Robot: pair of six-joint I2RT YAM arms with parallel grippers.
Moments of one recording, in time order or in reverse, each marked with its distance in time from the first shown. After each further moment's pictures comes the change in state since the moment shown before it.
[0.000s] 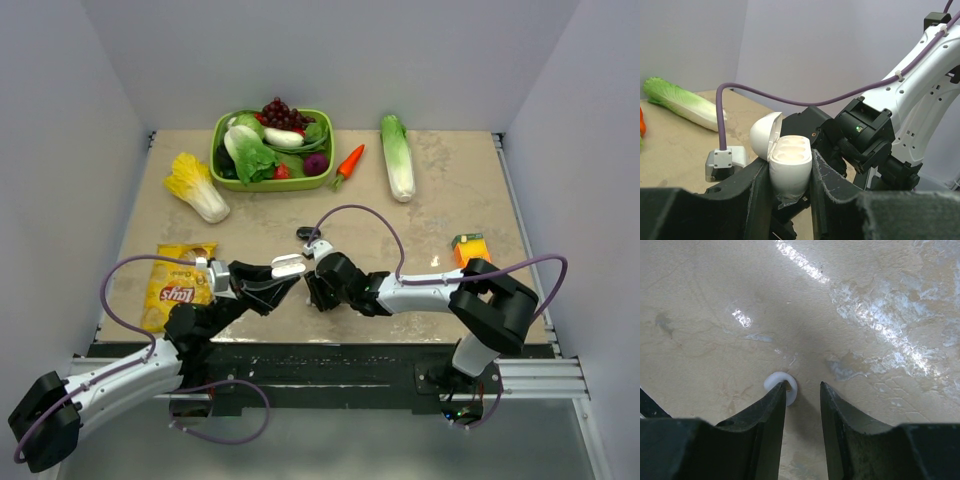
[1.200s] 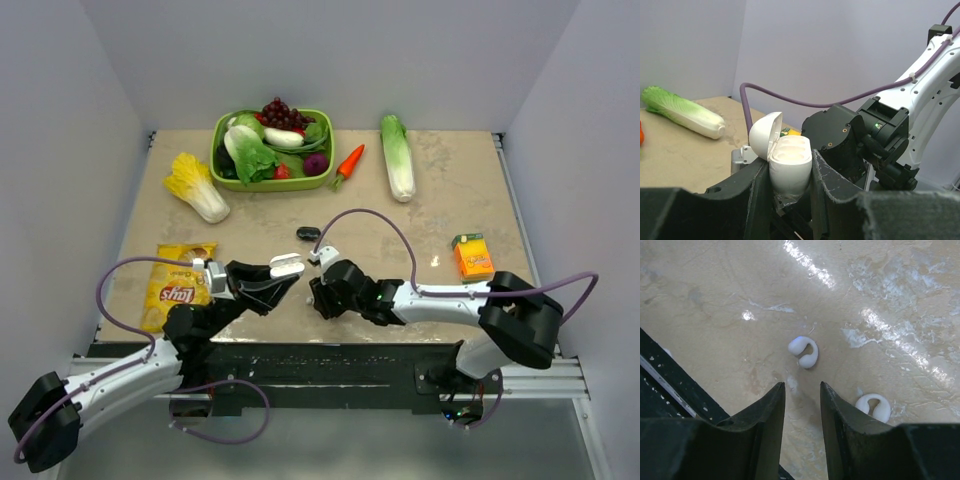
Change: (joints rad) left arm 0.000 0.001 0.000 0.039 0.007 0.000; right arm 0.050 -0.159 -0.071 -0.057 -0.001 0.036
